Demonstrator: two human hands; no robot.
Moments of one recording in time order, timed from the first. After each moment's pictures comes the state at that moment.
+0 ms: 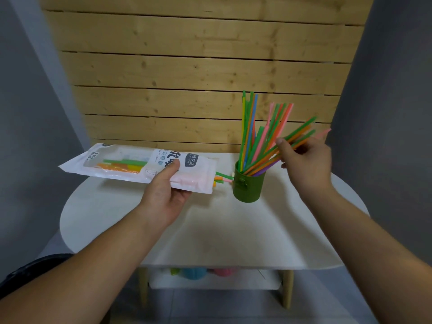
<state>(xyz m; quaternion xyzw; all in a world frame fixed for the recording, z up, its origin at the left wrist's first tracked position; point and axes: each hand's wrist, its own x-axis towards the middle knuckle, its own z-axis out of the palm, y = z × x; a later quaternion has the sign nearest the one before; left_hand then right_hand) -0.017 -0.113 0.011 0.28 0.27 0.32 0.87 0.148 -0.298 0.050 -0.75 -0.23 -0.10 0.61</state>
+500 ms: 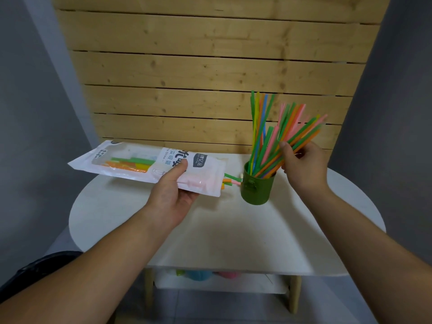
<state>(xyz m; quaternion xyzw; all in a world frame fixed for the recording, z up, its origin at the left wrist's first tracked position) -0.021 -0.112 0.013 0.30 0.25 0.32 0.87 0.164 -0.276 0.031 -0.77 -0.24 -0.08 0.59</state>
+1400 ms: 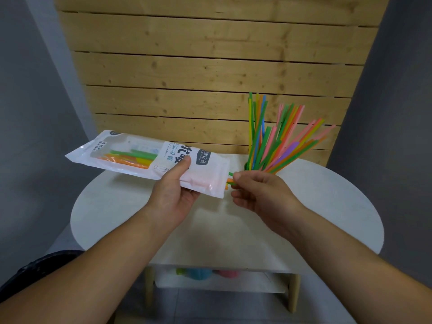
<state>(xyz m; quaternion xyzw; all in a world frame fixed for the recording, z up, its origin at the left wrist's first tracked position) -0.025 -0.121 0.023 0.33 0.22 0.33 0.86 0.080 -0.265 0.028 -0.61 -0.18 0.34 0.69</state>
